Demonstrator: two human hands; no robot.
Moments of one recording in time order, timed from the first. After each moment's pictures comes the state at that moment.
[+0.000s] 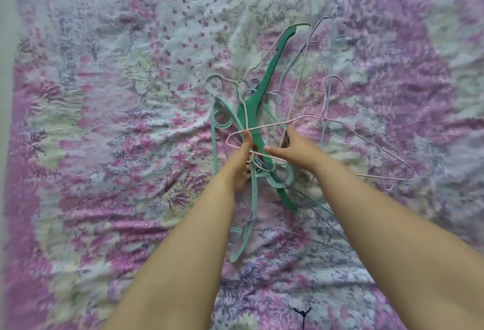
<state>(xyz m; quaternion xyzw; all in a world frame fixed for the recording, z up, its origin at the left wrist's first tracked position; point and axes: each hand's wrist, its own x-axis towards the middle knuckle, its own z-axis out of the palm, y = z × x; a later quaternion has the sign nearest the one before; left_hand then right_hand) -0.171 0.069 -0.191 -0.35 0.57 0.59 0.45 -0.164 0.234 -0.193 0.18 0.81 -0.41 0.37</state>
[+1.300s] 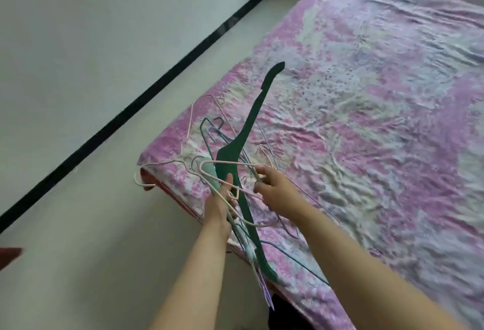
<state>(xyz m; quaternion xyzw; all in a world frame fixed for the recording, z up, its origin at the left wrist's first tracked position) 0.202 -0.005 0.108 -0.53 0.43 0.73 -0.05 0.120 0.118 0.146 -0.14 0.76 -0.50 0.38</state>
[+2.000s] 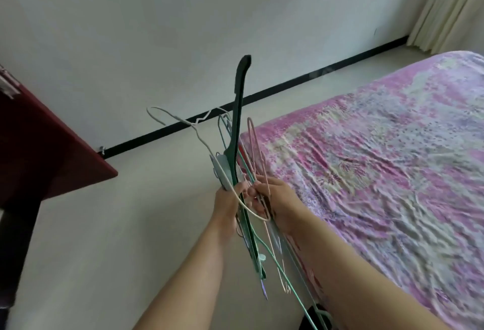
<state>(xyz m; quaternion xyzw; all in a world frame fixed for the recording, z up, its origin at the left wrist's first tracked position) 0.509 -0.043 0.199 -0.47 0.42 0.73 -0.26 0.421 0.049 0.260 -0.16 0.51 -0.63 0.57</state>
